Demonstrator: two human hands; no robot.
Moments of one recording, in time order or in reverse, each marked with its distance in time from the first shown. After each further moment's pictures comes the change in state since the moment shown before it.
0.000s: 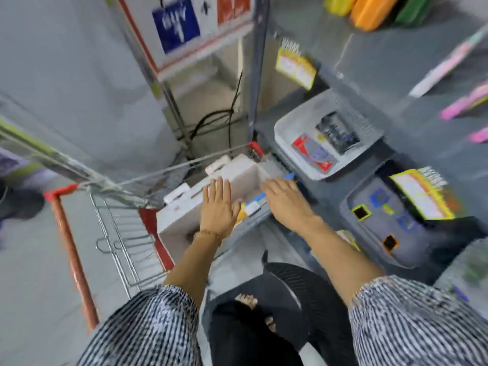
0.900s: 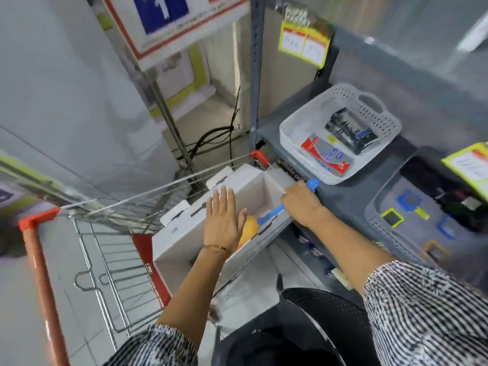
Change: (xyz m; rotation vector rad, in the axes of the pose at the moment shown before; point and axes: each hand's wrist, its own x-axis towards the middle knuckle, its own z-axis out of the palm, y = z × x) left_hand 0.033 -0.030 0.063 0.000 0.130 0.063; right_hand 0.056 0.037 0.086 -0.498 -0.374 0.004
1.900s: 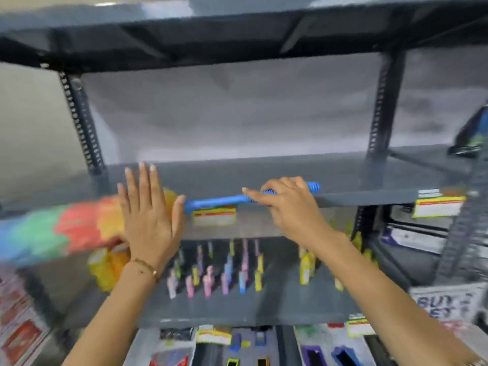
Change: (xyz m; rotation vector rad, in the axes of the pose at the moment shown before) left_hand -0.033 0.441 -0.502 -0.322 0.845 0.920; right_hand -0.581 0.246 -0.319 0.092 1.052 1.002
